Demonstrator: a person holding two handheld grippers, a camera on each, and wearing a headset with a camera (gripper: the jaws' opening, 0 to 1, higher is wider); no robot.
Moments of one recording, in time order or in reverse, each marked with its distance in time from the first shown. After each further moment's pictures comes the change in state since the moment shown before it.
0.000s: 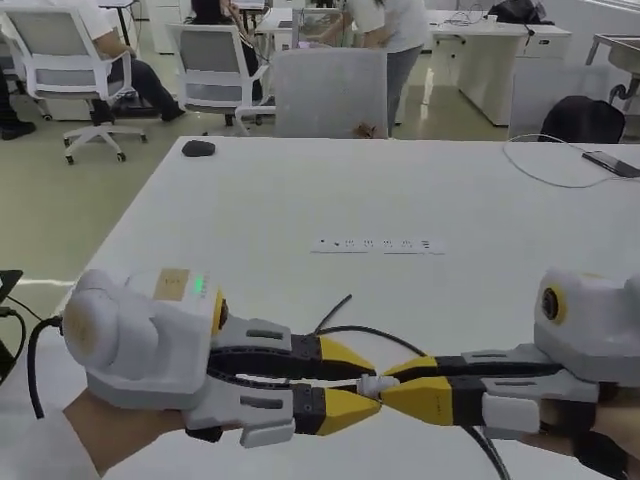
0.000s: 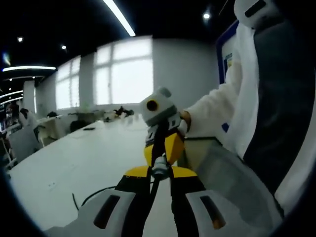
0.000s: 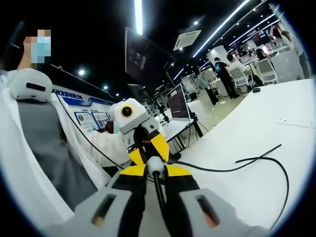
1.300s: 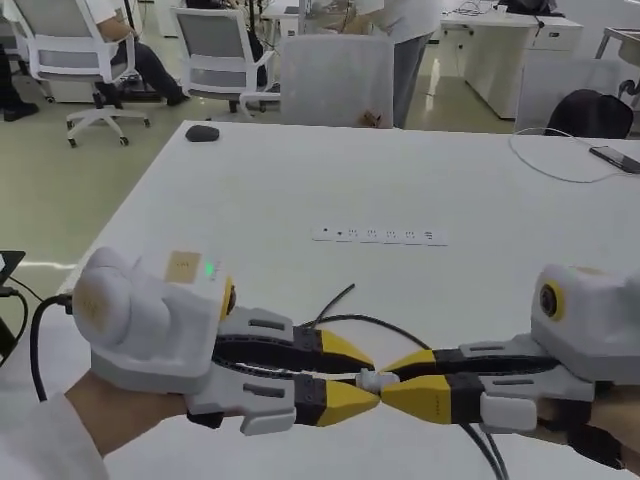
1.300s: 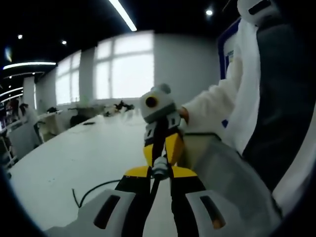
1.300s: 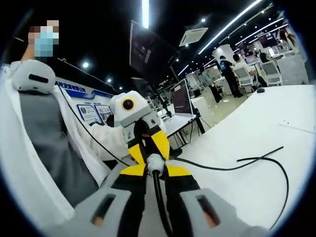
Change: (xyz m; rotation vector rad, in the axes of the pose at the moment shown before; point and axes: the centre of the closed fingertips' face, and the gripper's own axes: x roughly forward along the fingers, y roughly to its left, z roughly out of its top) left arm -0.001 -0.003 -0.010 0.004 0.052 0.002; right arm 0.003 -0.006 -0.013 0.021 0.050 0.041
